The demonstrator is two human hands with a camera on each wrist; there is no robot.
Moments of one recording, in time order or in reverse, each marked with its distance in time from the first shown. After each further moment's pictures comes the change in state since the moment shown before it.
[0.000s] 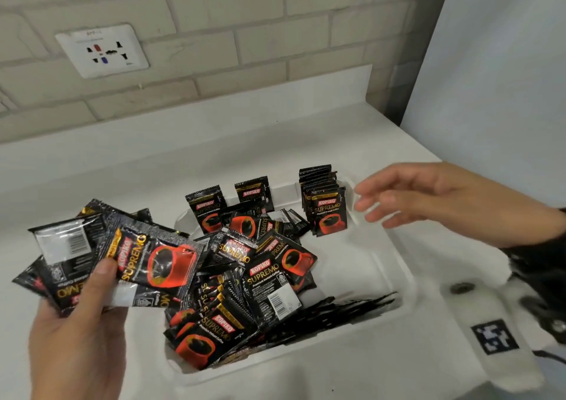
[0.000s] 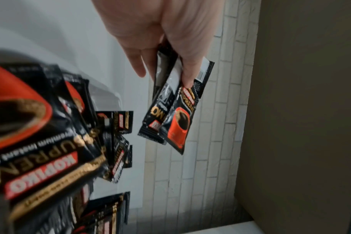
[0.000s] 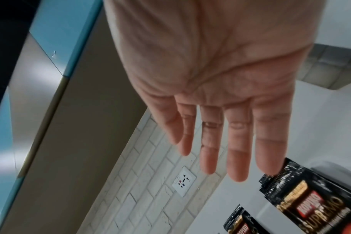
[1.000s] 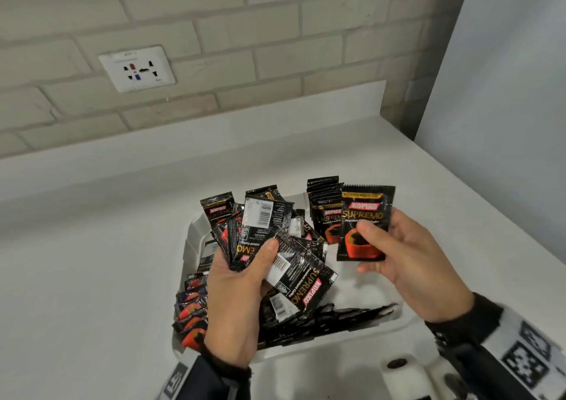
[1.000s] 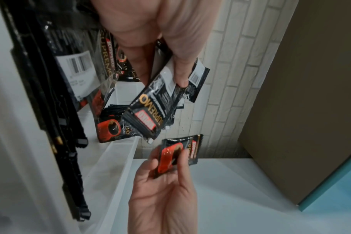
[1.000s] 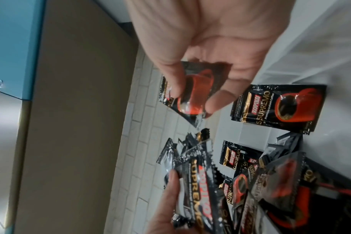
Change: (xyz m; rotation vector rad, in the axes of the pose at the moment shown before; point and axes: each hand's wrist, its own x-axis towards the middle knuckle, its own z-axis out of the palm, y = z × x) left_hand -0.052 -0.029 0.129 0.006 -0.185 -0.156; right_hand 0.003 0.051 0.059 0.574 0.314 -0.054
